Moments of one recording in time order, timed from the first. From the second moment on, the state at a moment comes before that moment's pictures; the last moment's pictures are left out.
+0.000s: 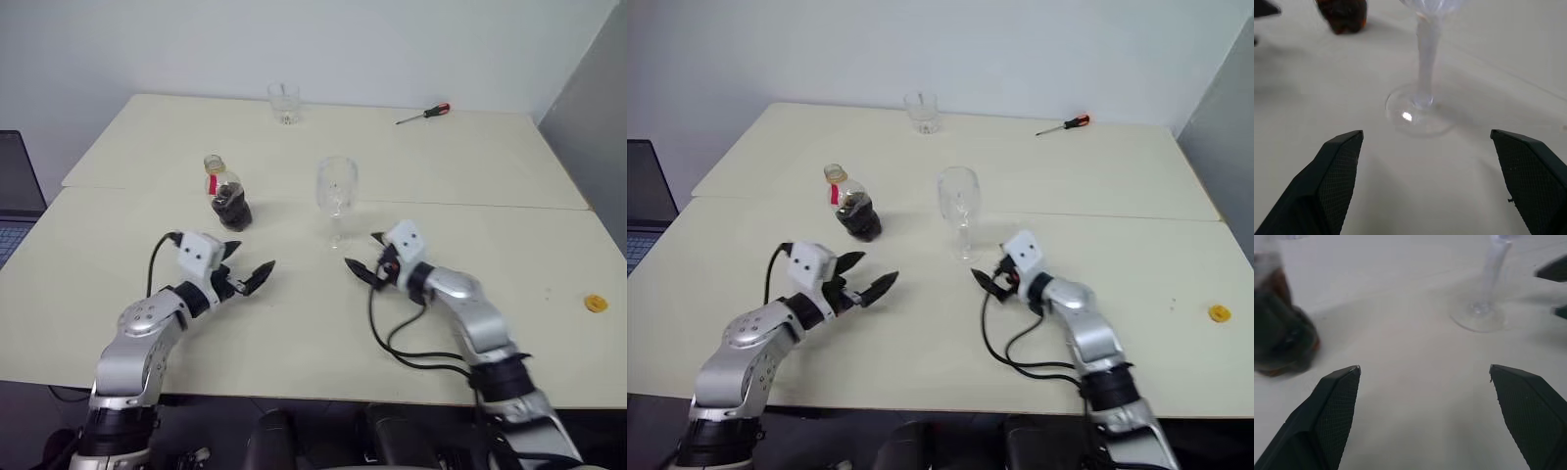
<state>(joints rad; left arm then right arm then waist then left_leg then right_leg) -0.08 0.48 0.21 -0.14 -0.33 0.31 -0.56 -0.33 -0.39 0.13 -0.14 0.14 0.49 0.68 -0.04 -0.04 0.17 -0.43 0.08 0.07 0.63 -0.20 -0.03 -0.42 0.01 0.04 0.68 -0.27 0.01</state>
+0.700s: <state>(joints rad) -0.30 0.44 0.26 0.19 -0.29 0.12 -0.49 -0.89 -0.69 -0.08 -0.47 0.77 1.24 0.76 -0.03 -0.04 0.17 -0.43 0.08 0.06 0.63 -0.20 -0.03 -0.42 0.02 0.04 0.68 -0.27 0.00</state>
